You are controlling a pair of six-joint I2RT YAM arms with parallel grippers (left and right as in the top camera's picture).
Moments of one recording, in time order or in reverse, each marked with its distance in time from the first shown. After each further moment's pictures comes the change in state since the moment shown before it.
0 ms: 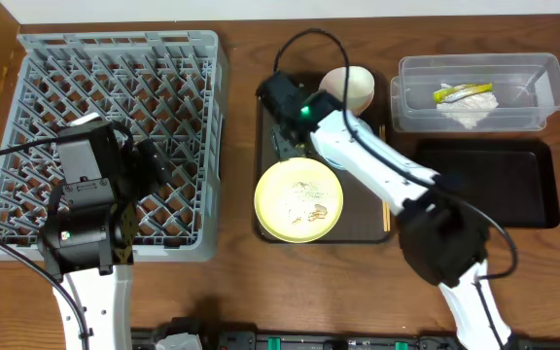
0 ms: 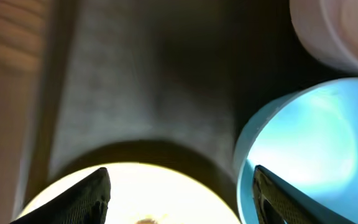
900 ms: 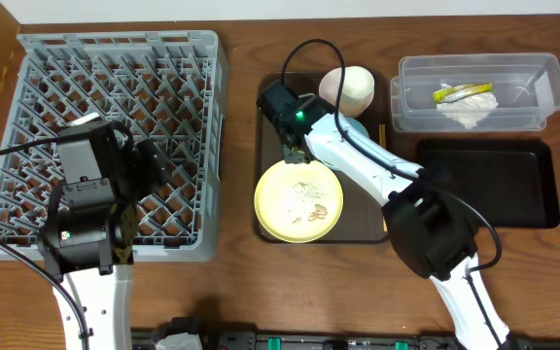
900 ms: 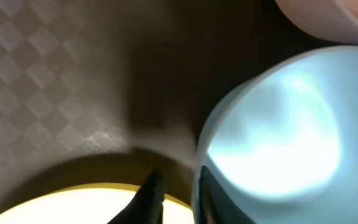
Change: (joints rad) left arm 0.000 0.000 0.000 0.000 0.000 0.000; right arm 0.000 0.058 -0.006 -0.025 0.076 0.081
